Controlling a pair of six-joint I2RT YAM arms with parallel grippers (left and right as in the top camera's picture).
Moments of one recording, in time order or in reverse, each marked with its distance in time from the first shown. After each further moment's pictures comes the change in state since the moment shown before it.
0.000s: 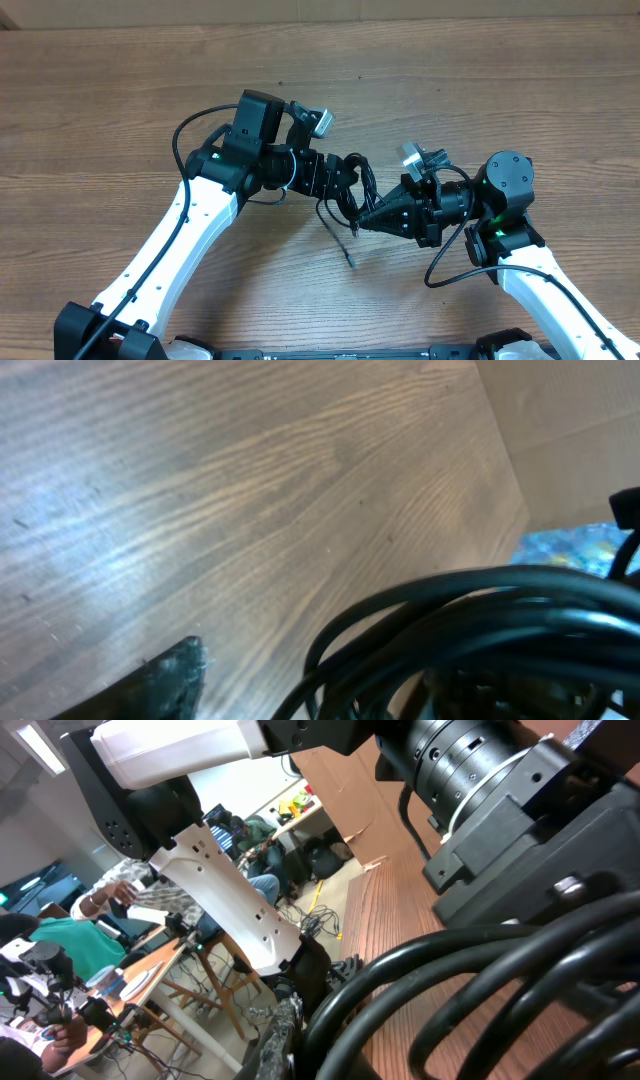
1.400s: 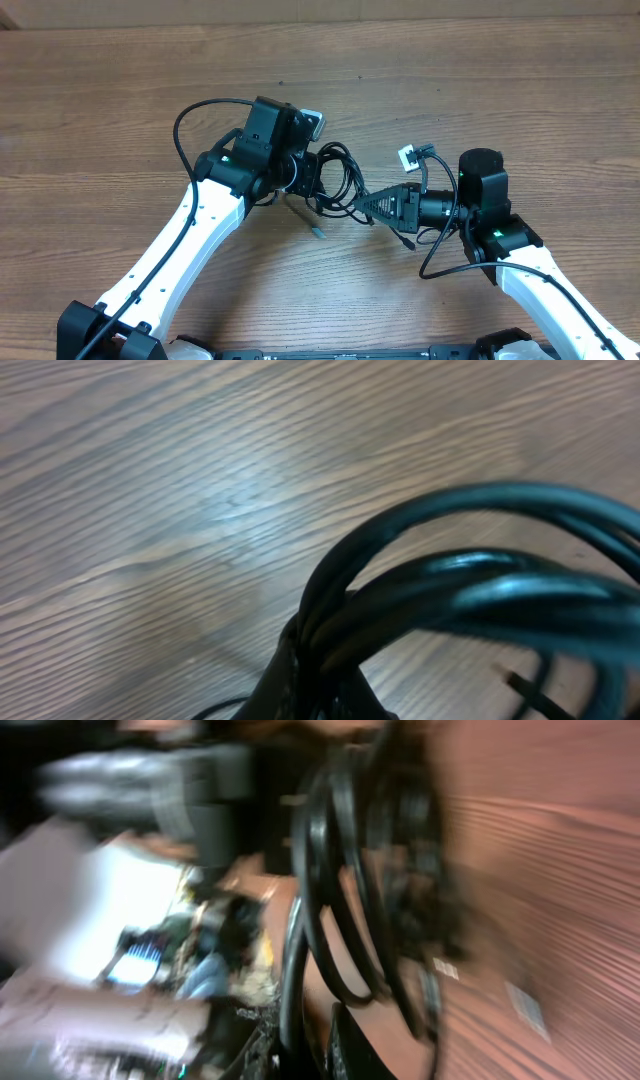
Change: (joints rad) left arm -0.052 0.000 0.000 -0.061 -0.428 0.061; right arm 0.015 0.000 0.002 -0.570 0.446 -0.005
